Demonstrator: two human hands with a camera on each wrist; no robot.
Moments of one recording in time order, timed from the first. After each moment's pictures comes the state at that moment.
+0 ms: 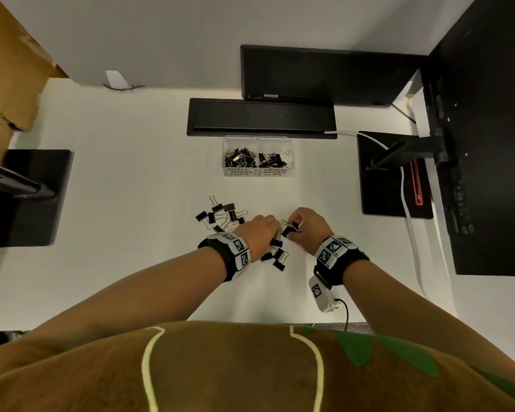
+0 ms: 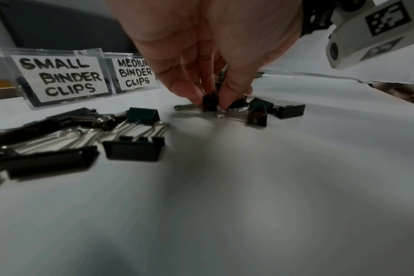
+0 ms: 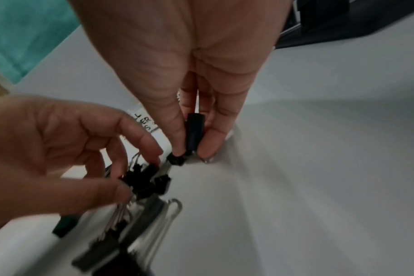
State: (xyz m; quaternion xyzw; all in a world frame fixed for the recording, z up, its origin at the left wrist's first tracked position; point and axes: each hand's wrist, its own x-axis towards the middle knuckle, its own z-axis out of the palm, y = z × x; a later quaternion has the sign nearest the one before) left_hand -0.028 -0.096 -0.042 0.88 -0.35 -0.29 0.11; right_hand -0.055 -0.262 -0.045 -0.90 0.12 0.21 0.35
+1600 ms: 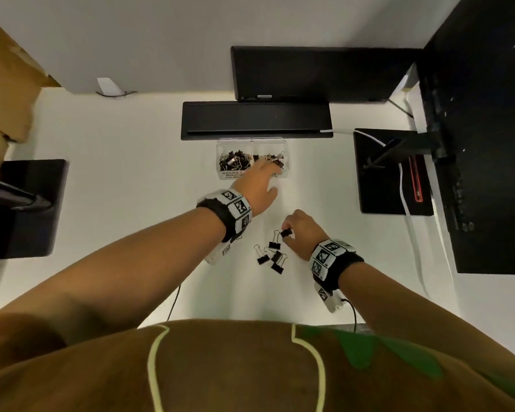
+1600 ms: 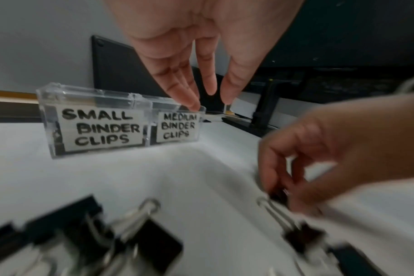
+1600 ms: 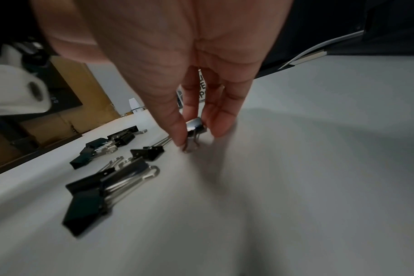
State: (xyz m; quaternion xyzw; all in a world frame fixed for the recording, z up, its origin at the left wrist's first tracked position) left_hand 0.044 -0.118 0.007 0.91 -0.23 -0.20 0.28; right_hand -0.055 -0.259 -0.046 -0.94 0.03 0.24 0.26
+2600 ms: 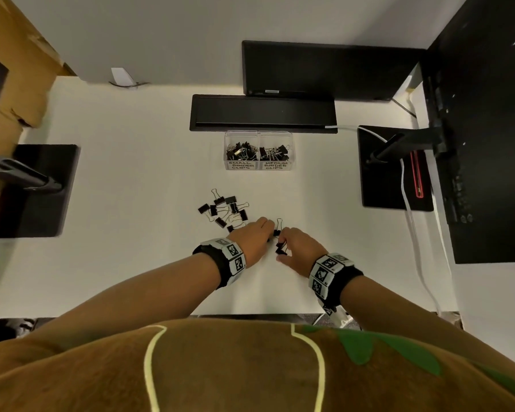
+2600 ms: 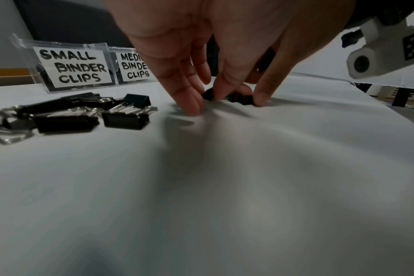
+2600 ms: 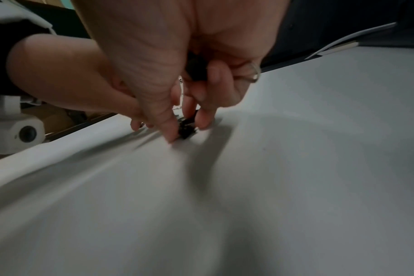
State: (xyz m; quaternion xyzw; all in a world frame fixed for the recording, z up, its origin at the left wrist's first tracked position) left_hand -0.059 -0.083 -0.031 0.90 -0.29 -0.31 0.12; right_hand -0.107 -0.240 -0.047 -0.93 -0.01 0.28 0.25
